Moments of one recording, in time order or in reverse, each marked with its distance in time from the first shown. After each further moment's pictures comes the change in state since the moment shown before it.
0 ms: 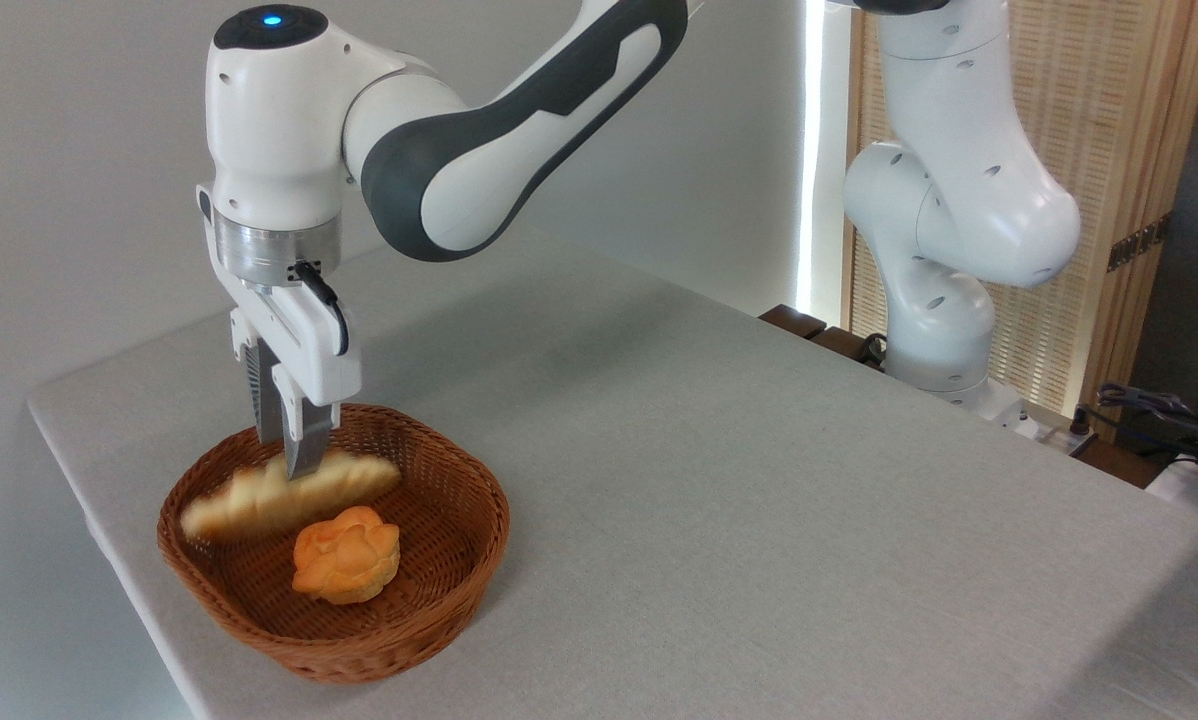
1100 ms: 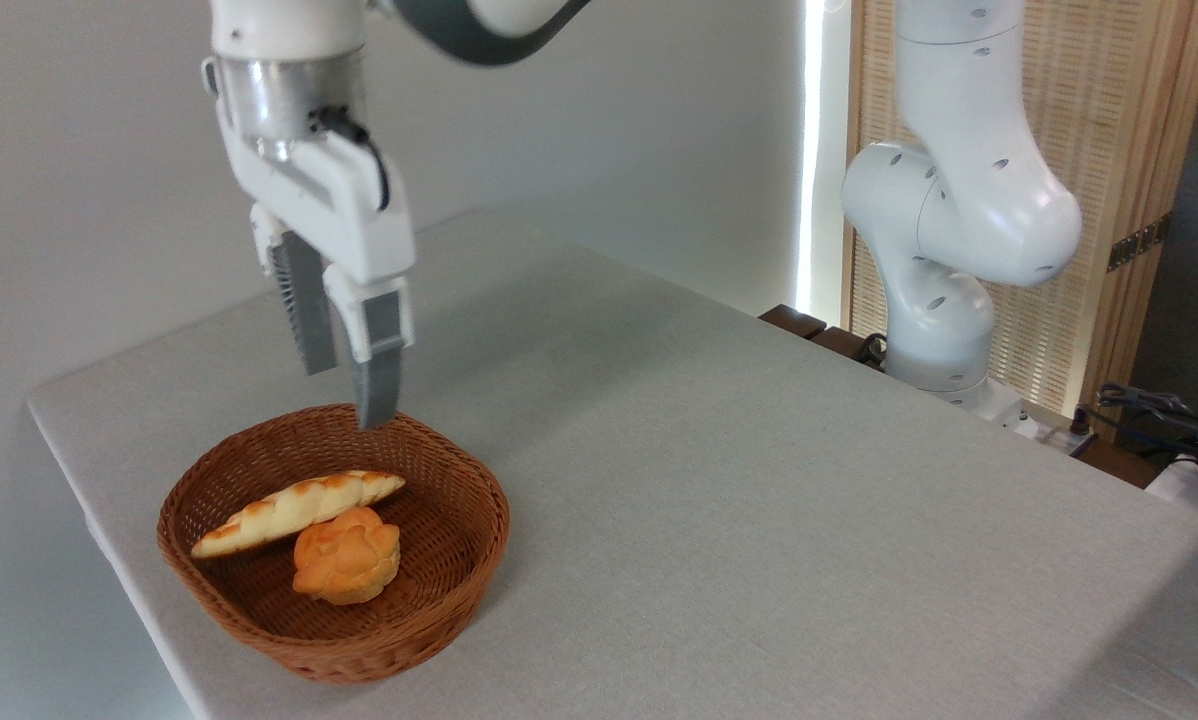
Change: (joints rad) arm 0.035 -0.118 0.122 0.191 0.120 -0.429 0.071
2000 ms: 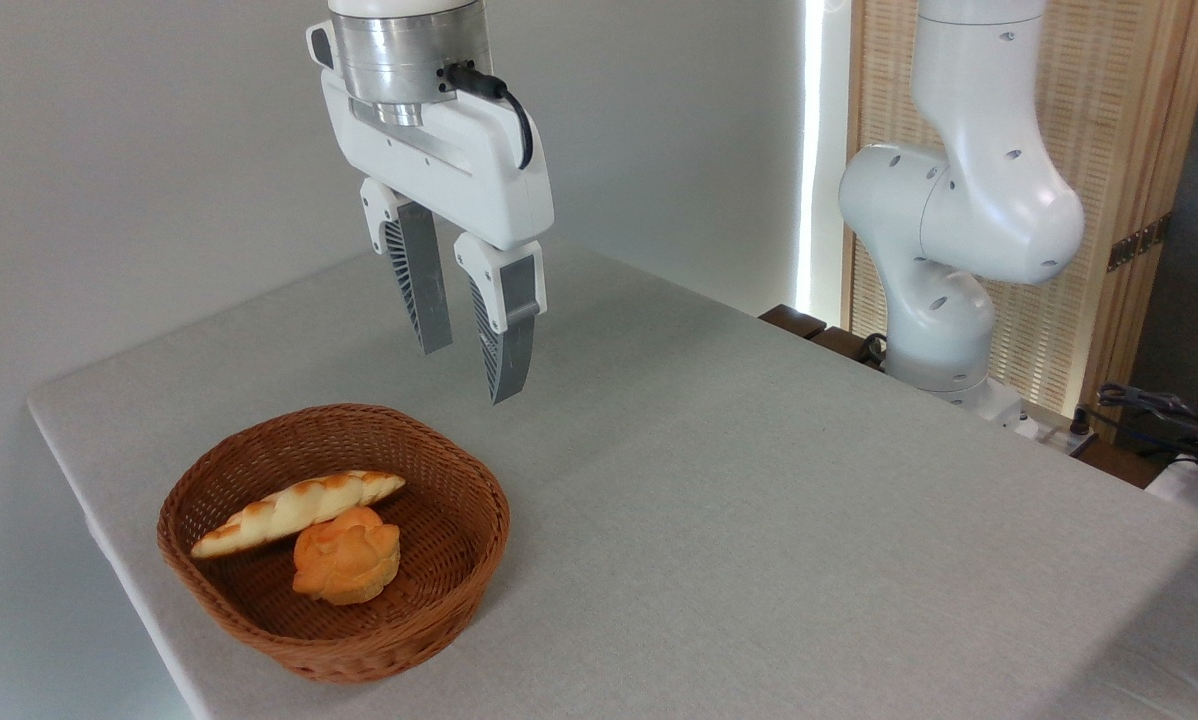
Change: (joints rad) arm 0.053 -0.151 0.039 -0.133 0.001 -0.101 0.056
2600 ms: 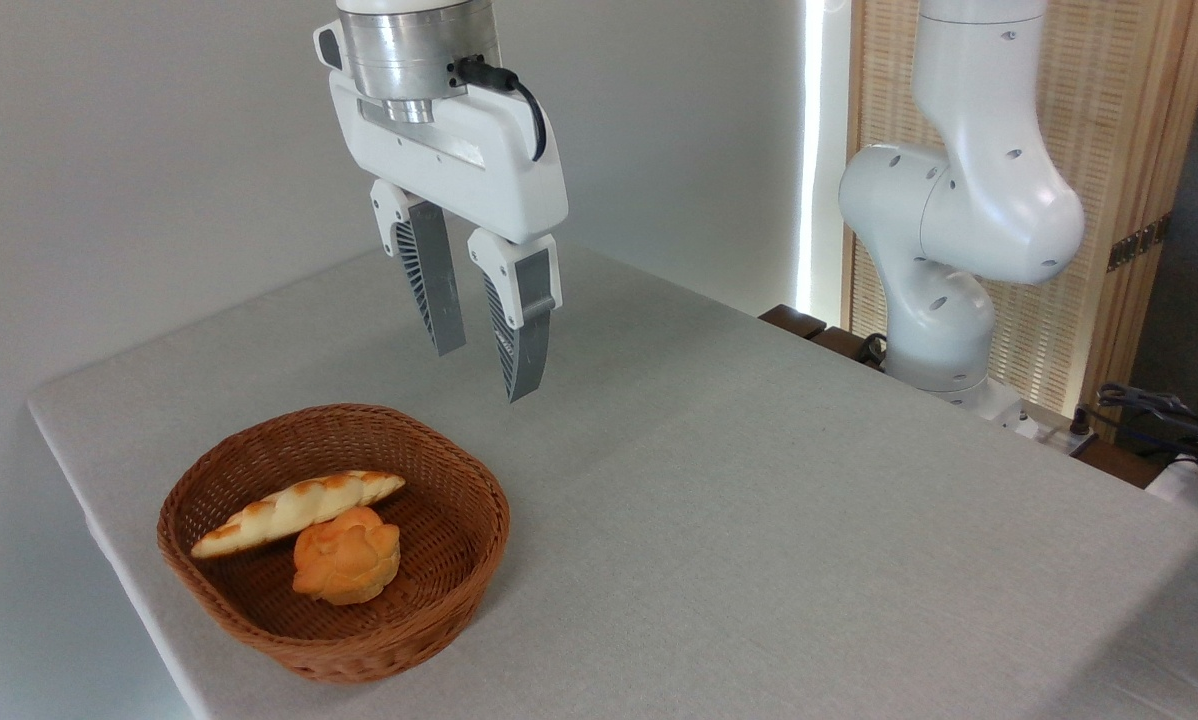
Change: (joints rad) arm 0.002 -0.008 0.001 -0.003 0.027 -0.019 -0.019
